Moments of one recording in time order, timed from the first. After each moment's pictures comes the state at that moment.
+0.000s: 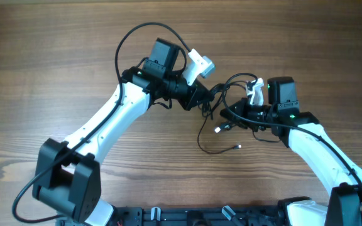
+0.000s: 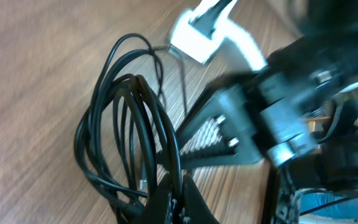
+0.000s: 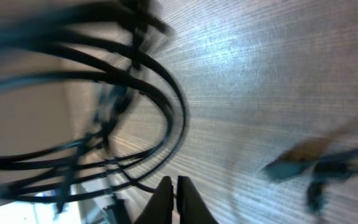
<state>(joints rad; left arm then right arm) -0.48 1.72 1.29 -0.55 0.79 0.14 0.15 1.41 0.69 -0.27 -0.74 0.64</state>
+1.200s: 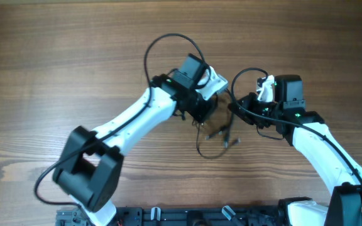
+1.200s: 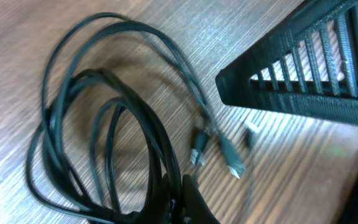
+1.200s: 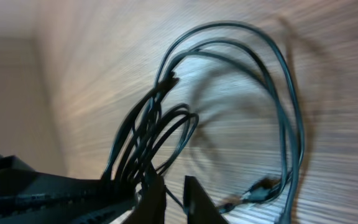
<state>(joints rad) -0.65 1.84 1.31 -0.62 0.40 0.09 0.10 1.41 0.70 -0.26 -0.62 0.69</state>
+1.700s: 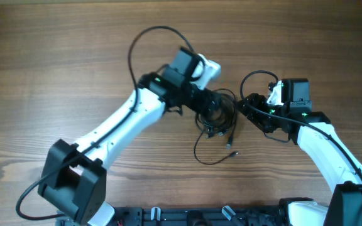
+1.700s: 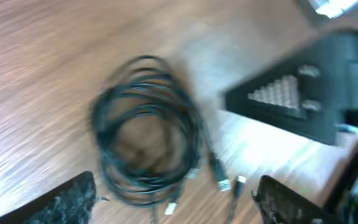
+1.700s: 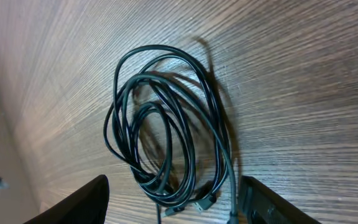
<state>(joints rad) -0.60 1.72 1.31 -0.60 0.38 -0.09 0.04 1.41 0.70 -0.35 -0.51 0.67</state>
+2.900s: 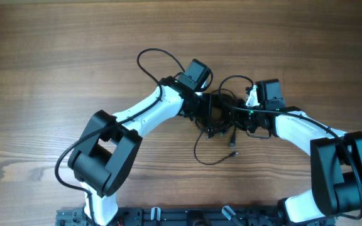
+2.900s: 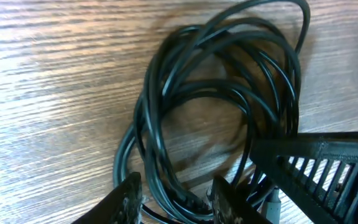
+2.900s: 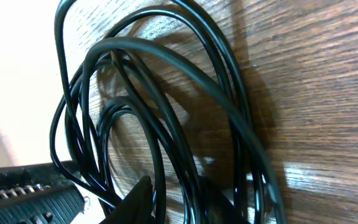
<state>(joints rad) -0.64 1.96 1.30 -0.57 0.25 -0.55 0.17 1.69 0.70 -0.13 -0.54 0.72</state>
